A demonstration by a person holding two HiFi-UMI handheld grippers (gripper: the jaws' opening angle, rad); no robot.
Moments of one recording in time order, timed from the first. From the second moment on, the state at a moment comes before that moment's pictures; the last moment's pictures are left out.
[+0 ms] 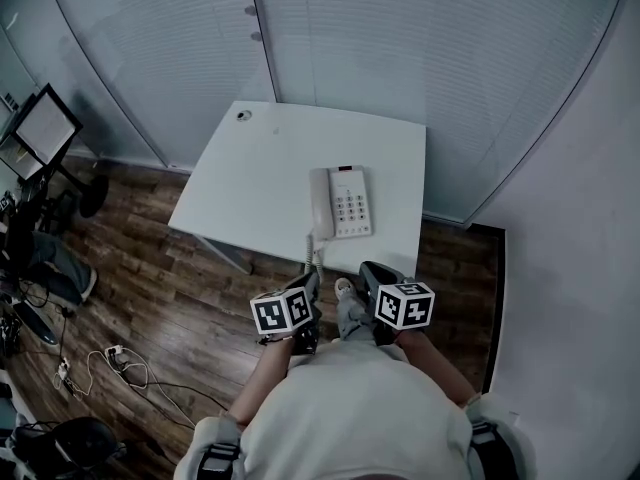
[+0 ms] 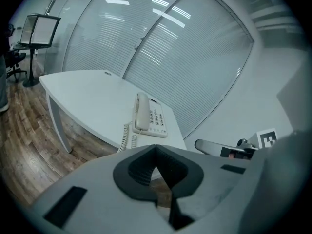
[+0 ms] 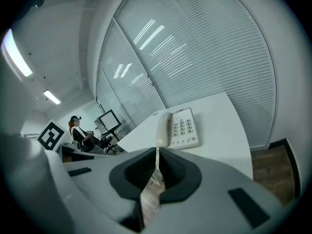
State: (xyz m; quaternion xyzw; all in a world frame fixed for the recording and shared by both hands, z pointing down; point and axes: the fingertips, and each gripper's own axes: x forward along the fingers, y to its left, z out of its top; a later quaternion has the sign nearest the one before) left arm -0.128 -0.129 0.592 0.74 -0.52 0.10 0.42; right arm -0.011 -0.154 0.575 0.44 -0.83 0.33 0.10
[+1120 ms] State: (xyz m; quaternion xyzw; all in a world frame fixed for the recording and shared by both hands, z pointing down) left arm -0.118 -0.124 0.599 0.74 -0.51 0.10 0.43; right arm -0.014 -0.149 0.562 0.42 -0.85 0.31 0.10
